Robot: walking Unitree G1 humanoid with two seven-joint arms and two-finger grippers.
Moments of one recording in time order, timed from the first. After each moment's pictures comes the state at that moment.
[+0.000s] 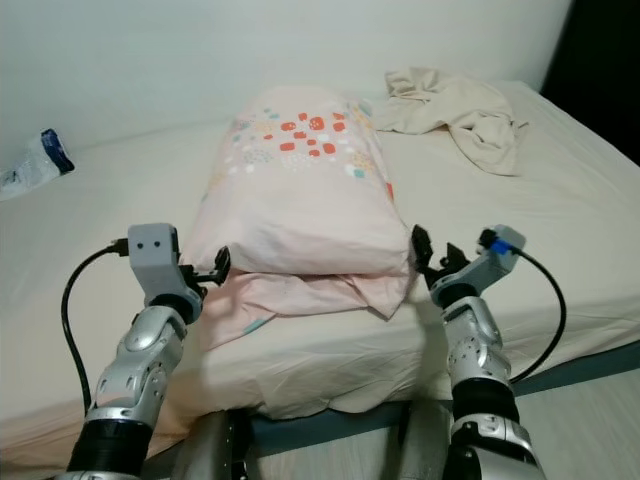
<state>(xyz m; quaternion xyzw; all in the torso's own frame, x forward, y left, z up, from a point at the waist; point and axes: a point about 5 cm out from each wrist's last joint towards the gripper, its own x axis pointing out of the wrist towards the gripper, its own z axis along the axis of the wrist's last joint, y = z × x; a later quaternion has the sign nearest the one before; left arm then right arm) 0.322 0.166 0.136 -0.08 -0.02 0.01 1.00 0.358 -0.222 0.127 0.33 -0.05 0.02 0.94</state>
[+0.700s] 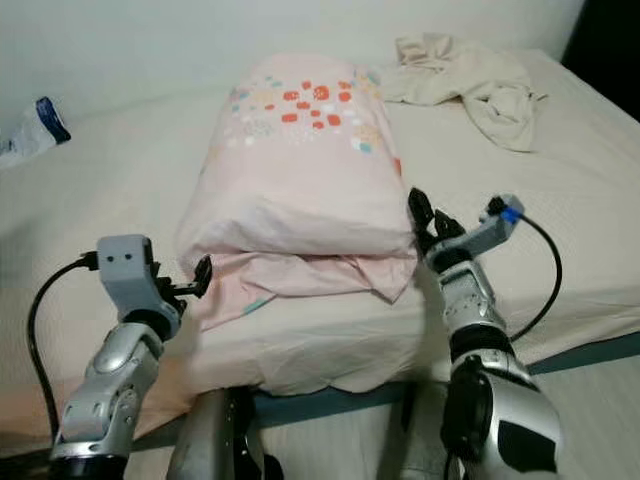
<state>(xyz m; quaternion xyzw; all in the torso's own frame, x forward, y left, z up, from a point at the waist) 0.290 0.184 0.141 -0.08 -0.01 0.02 1.00 0.392 -0.205 0.165 0.38 -0.06 0.08 0.92</state>
